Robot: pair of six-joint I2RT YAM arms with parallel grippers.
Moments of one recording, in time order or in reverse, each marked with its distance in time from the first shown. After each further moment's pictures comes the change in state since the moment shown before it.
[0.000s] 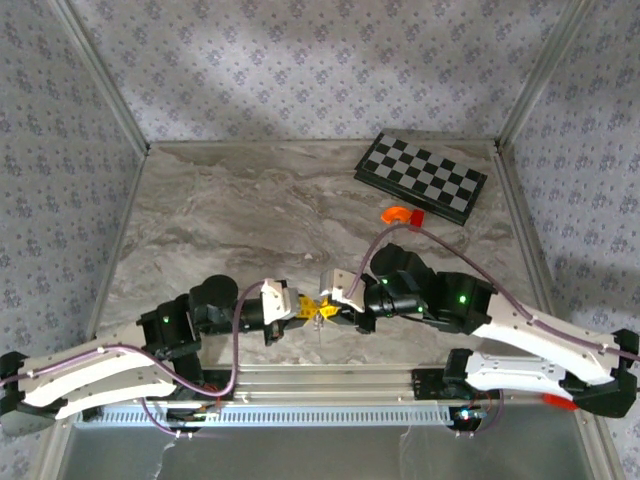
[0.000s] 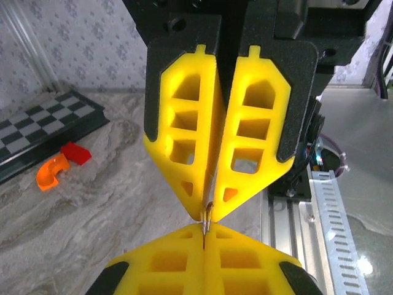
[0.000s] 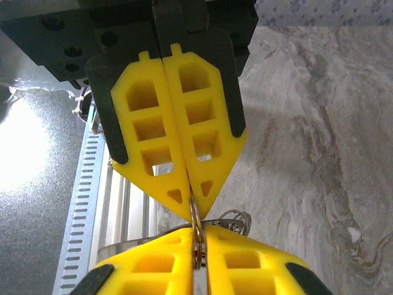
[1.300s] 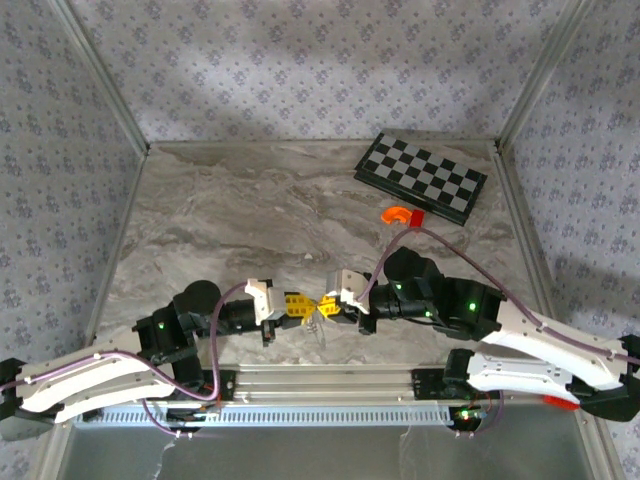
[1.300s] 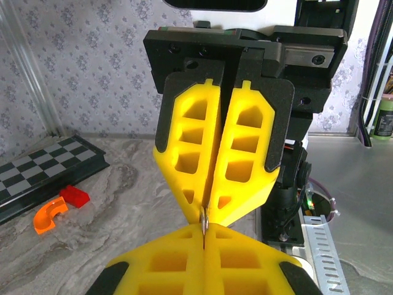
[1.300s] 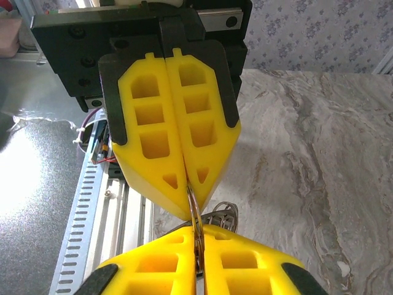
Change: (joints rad) left arm 0.001 -0.071 -0.065 0.159 0.032 -0.045; right arm 0.012 -0.061 -0.051 0.115 0.007 0.005
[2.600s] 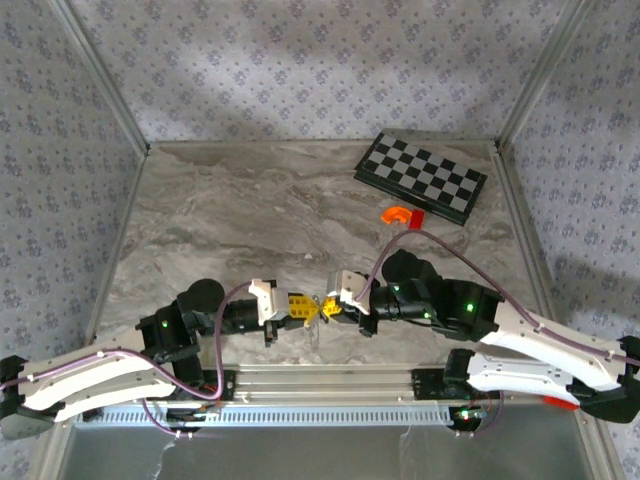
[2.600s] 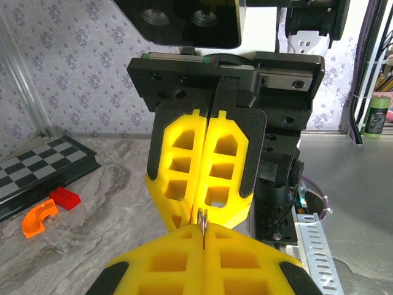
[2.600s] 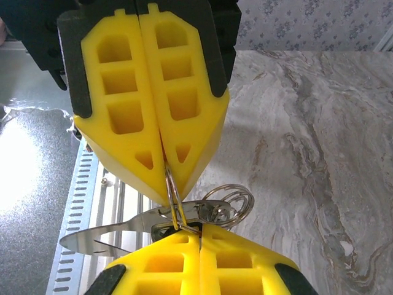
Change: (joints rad) left arm 0.000 0.028 0.005 0.014 0.030 0.000; right arm -0.007 -0.006 -0.035 -0.010 0.011 0.019
